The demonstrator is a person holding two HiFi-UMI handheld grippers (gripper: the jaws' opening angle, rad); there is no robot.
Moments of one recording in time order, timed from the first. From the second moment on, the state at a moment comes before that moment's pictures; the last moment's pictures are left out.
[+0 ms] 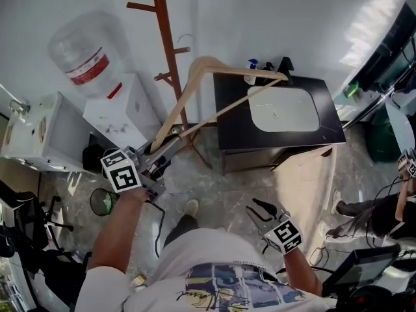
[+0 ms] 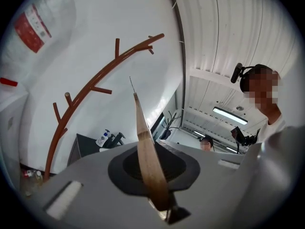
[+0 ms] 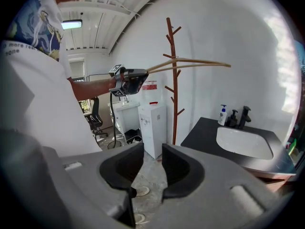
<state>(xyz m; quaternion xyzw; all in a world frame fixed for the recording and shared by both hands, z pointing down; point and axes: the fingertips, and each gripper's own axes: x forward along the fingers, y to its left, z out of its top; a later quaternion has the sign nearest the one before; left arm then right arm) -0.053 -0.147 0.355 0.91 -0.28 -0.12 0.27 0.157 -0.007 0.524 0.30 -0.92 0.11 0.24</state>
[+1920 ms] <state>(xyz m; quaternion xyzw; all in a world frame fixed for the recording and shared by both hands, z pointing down) -0.140 -0.249 0.213 0.94 -0.25 -0.16 0.16 0.129 -0.060 0.521 0.36 -0.90 0.14 0.21</state>
